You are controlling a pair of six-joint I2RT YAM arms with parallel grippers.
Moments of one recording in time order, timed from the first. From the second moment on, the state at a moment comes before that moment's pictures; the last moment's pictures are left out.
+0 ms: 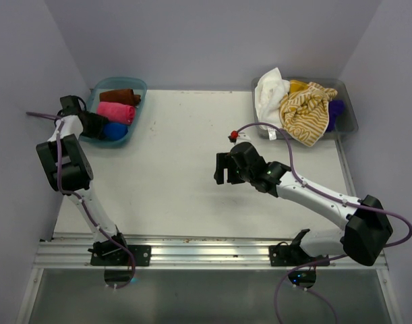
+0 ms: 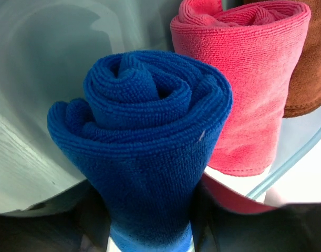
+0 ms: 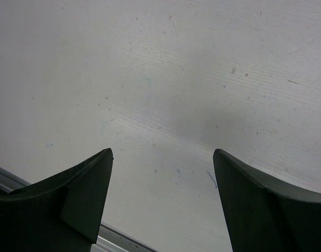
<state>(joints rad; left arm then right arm) 0.39 2.06 1.57 -0.47 0.22 -0.98 0.80 1.30 0.92 -0.38 0.16 0.57</state>
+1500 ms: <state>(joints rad) 0.38 1.86 1.71 -0.74 0.10 -0.80 0.78 1.31 1.01 -0.41 0.22 0.53</state>
